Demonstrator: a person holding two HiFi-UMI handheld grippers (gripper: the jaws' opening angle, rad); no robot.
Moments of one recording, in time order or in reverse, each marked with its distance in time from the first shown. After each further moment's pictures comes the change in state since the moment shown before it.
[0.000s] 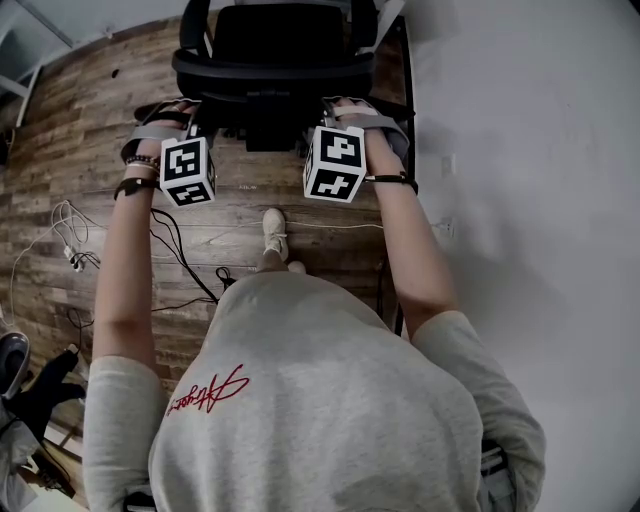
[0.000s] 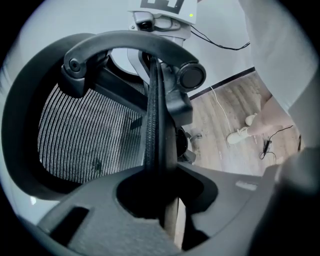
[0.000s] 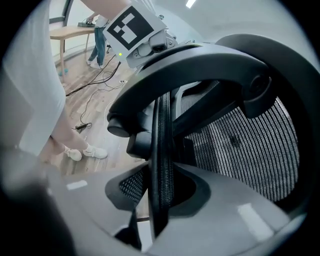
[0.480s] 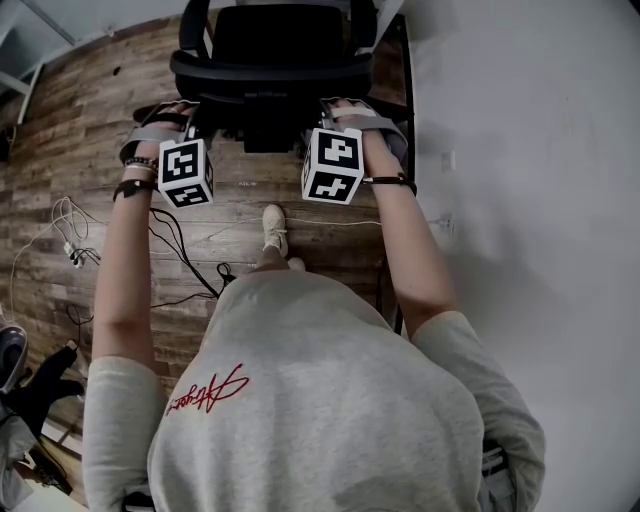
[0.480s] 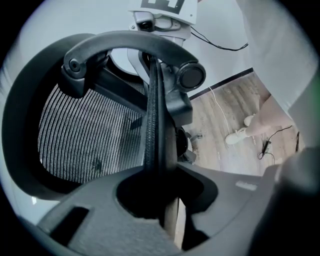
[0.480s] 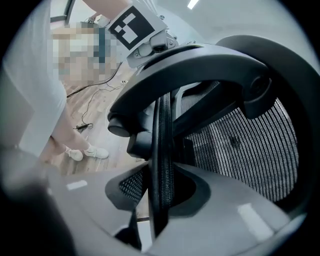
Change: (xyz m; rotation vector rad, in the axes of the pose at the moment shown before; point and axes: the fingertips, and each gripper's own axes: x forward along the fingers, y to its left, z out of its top) left arm -0.019 -0.016 0.003 -0.003 0.002 0.007; right arm -0.018 0.015 0.011 -0.006 -0.012 -0.019
